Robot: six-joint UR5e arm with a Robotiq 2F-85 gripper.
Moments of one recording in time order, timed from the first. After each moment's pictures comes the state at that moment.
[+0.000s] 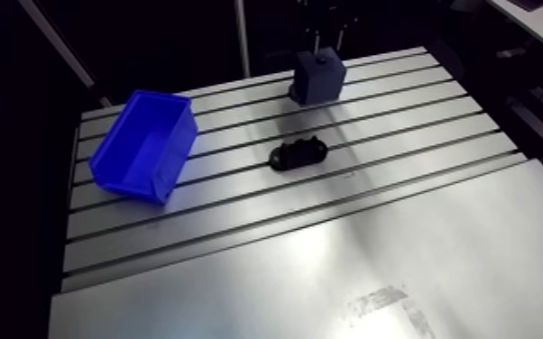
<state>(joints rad) -0.30 -0.99 1.42 -1.92 -1.61 -1.94</state>
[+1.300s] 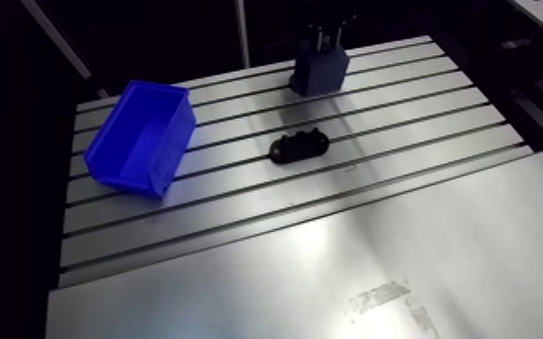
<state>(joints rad) -0.30 -0.96 1.40 -1.90 -1.61 -1.93</state>
